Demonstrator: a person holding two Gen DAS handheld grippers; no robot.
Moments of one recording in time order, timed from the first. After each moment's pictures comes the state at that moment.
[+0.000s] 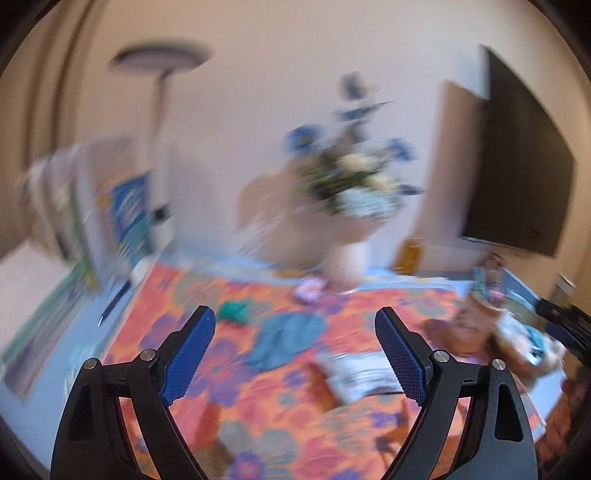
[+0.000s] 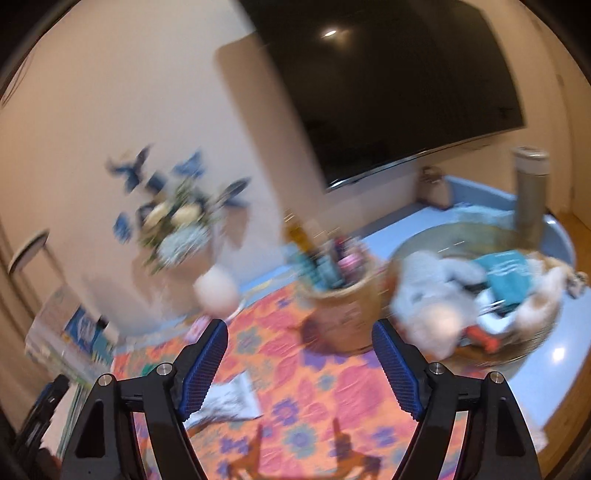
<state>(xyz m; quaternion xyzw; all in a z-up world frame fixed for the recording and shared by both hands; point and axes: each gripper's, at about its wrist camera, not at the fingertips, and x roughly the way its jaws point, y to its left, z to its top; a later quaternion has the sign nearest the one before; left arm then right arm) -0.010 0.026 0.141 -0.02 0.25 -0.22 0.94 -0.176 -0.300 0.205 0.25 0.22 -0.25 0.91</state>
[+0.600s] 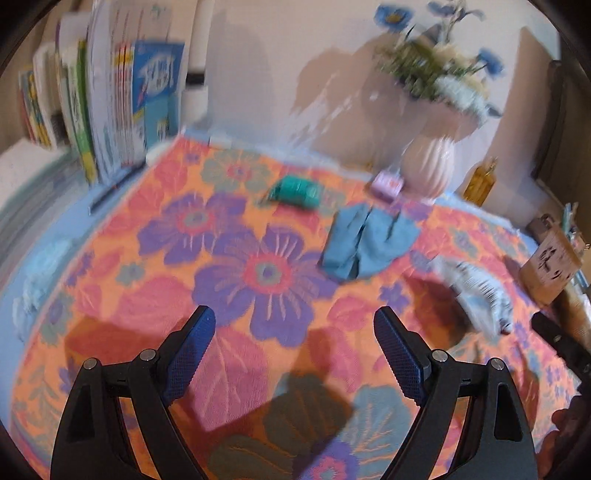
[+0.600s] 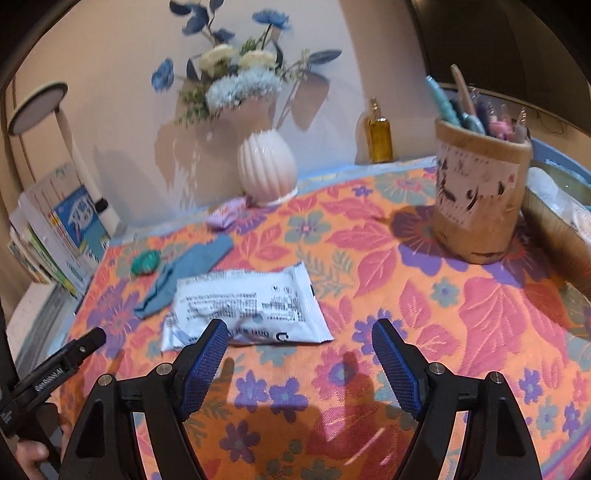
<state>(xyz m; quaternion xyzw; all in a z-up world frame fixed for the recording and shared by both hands) 0.053 0.042 0.009 -0.01 0.39 -0.19 0.90 -0.084 -0.226 0.077 0.18 0.33 -0.17 0.91</state>
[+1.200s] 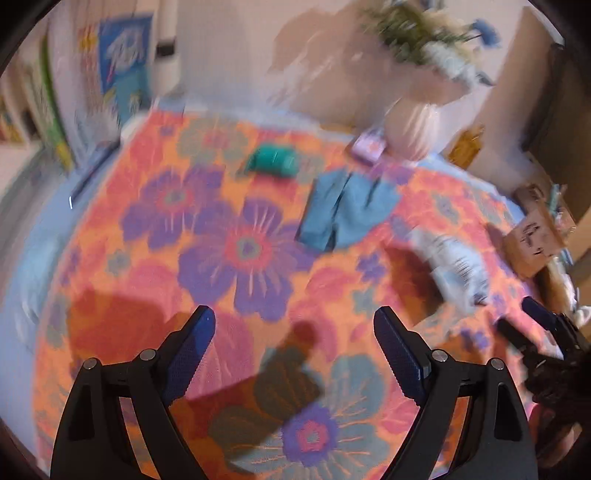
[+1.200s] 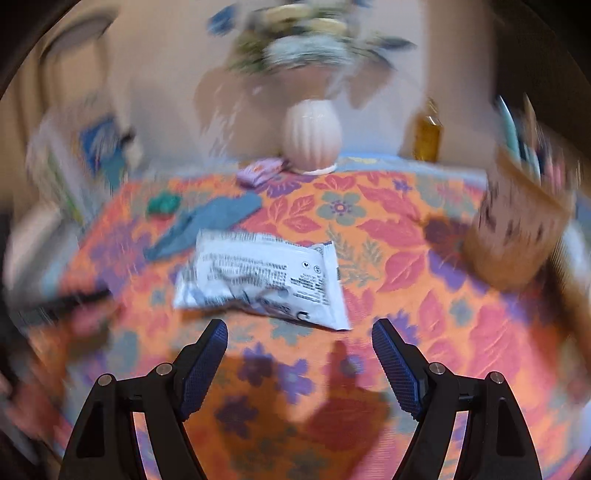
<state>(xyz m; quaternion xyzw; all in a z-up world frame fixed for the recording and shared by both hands) 0.062 0.034 0.048 0.03 0.45 -0.23 0.86 -0.067 -0.203 0.082 0.05 0.41 -0.10 0.90</state>
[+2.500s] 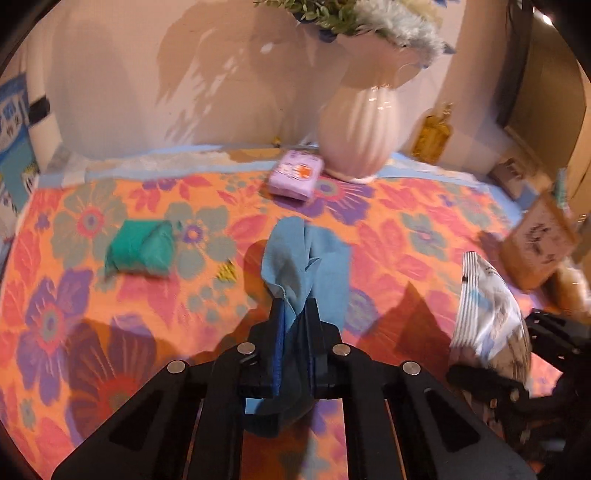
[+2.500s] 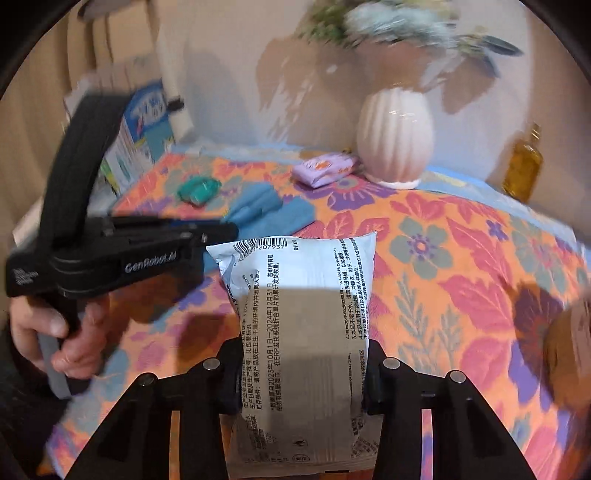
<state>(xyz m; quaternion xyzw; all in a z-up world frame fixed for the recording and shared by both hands) 0.116 -0.074 0.013 0.07 0.42 -0.34 0.84 0.003 -0.221 0.053 0.06 0.41 0.03 0.91</state>
